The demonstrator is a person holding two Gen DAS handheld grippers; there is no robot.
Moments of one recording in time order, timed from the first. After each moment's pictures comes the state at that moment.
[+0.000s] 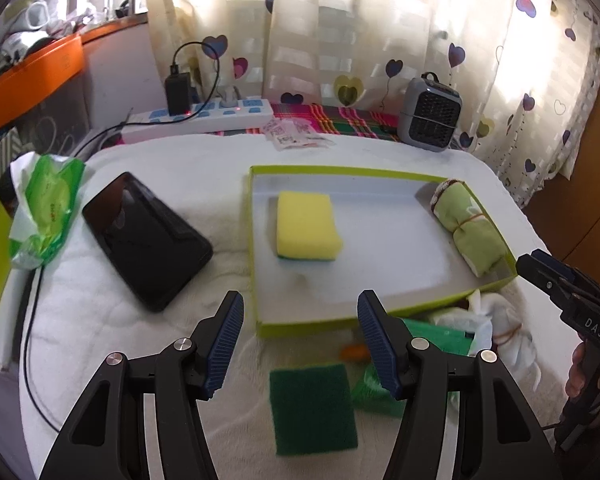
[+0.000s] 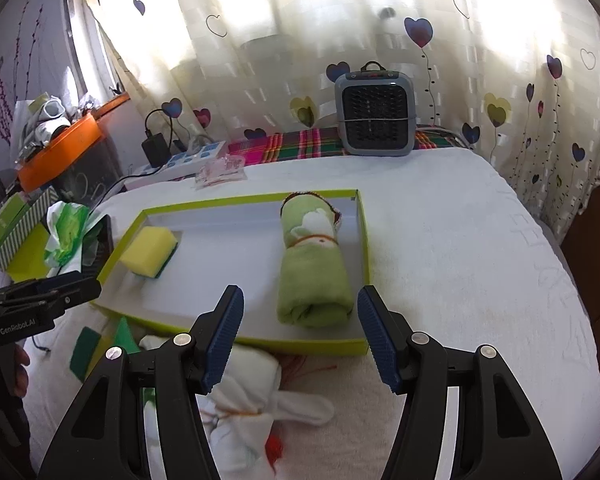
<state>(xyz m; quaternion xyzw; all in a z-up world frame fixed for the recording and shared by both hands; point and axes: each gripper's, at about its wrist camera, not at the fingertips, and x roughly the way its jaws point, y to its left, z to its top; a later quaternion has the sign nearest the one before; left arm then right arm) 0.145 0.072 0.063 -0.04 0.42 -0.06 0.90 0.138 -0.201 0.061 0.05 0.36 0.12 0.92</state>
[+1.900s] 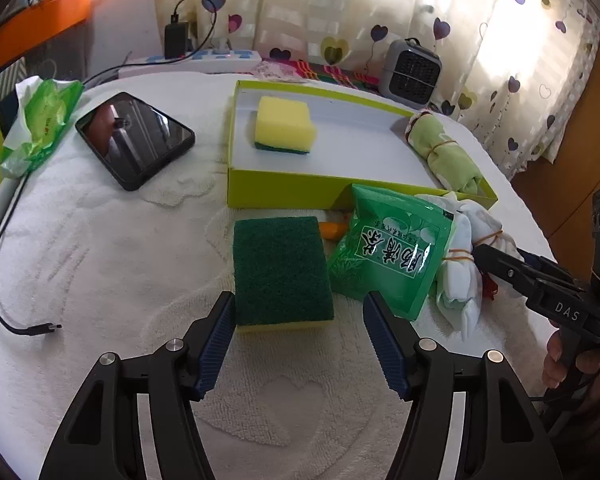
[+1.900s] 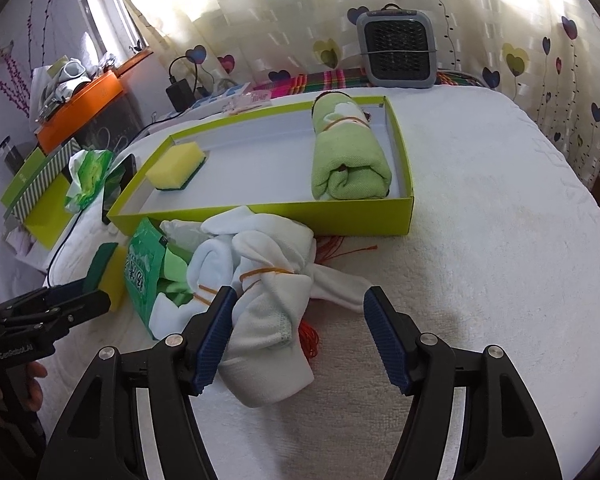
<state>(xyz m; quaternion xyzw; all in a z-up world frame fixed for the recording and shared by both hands) 0.084 0.062 0.021 -0.07 0.45 -0.09 0.88 0.102 -0.187 0.017 0.05 0.42 0.16 0.89</state>
